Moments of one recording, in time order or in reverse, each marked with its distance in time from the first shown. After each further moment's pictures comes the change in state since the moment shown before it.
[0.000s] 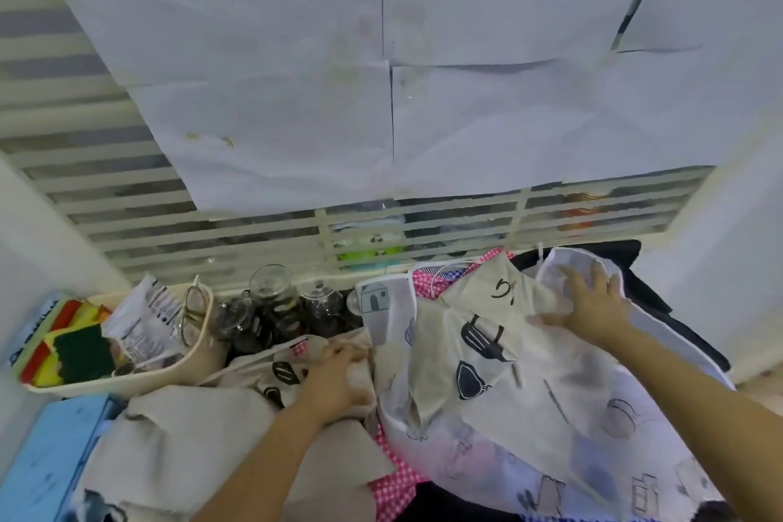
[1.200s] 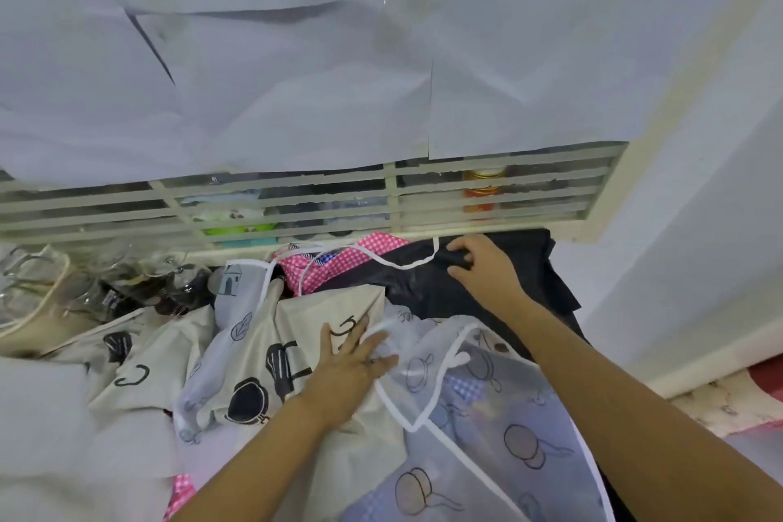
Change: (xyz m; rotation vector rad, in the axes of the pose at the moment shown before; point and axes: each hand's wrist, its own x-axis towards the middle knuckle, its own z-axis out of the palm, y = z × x) left_hand 0.052 0.234 0.159 0.805 -0.186 0.220; right_hand 0.100 0.104 -0.004 0.633 -0.069 -0.431
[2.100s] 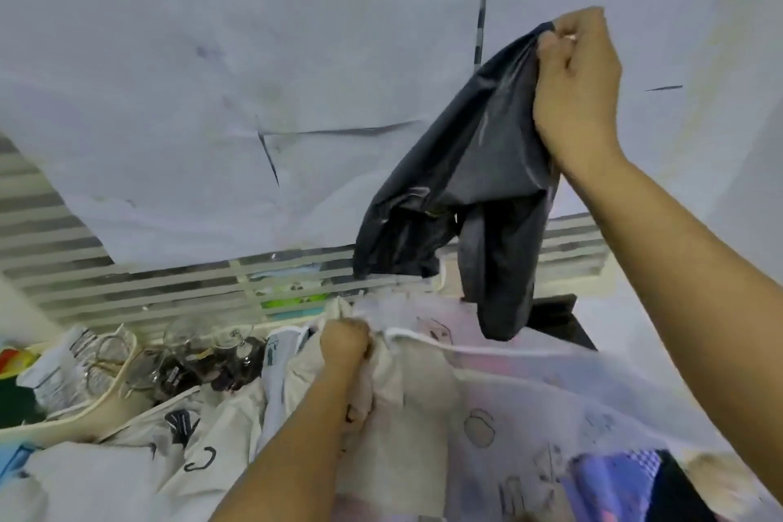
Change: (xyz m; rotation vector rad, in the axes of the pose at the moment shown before) left_hand -0.012 -0.101 -0.082 -1.156 0.412 -0.590; right_hand -0.010 -0.275 -0.165 0.312 0.838 -0.410
